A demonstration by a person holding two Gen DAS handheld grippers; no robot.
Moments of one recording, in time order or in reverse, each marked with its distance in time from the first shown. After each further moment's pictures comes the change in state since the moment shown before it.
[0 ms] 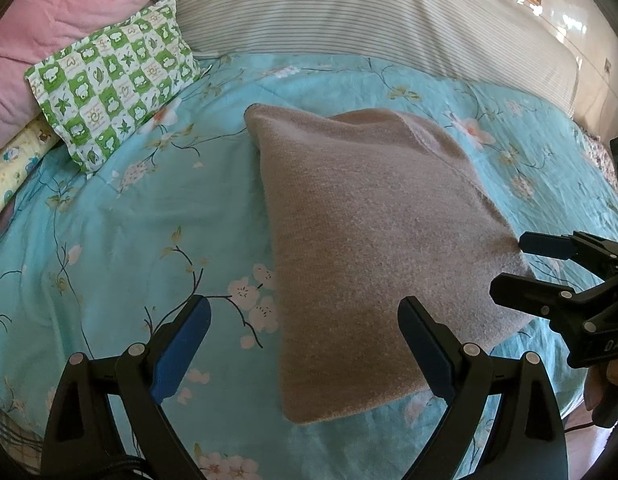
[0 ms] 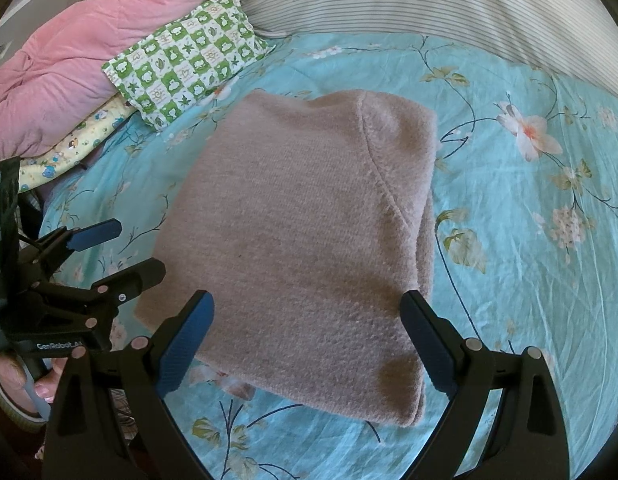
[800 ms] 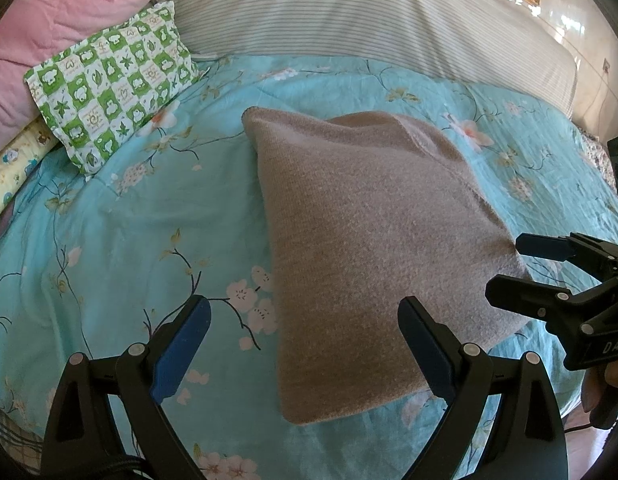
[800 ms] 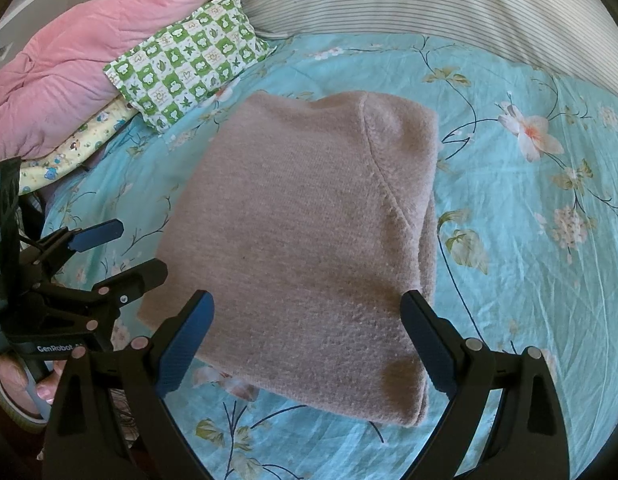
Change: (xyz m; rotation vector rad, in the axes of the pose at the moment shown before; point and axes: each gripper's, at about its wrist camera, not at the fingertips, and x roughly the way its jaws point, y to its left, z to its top) left arm -0.002 -0.004 0.000 -0.003 -0.002 -0.002; right arm -0.001 0.003 0.000 0.005 -0.001 0.000
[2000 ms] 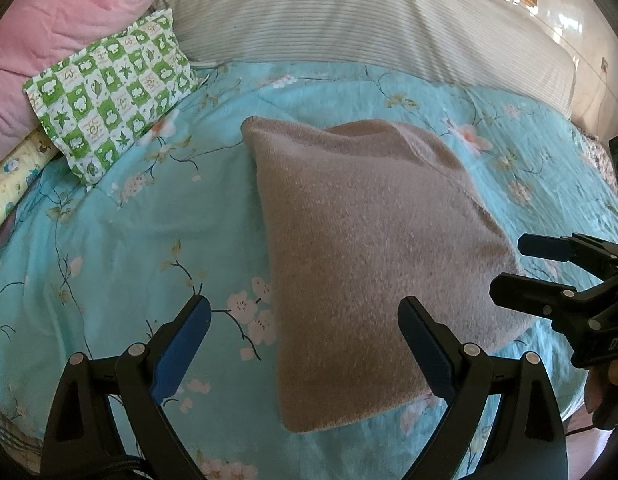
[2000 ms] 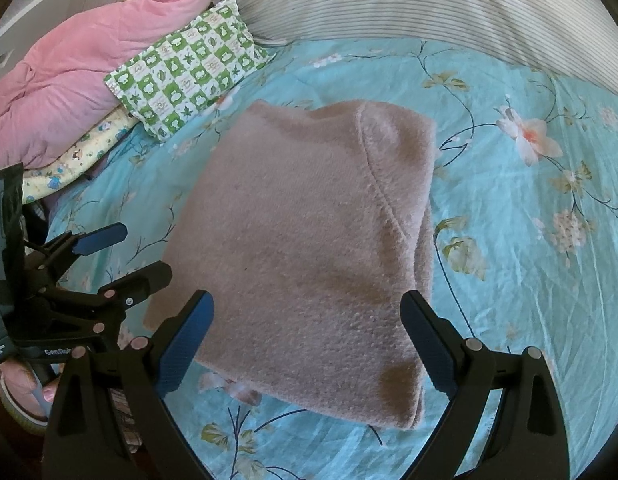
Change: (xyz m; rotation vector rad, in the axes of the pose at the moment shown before) left arm -0.003 -0.002 0.008 0.008 -0.017 0.007; right arm -0.005 0.001 0.005 0.025 -0.016 0.011
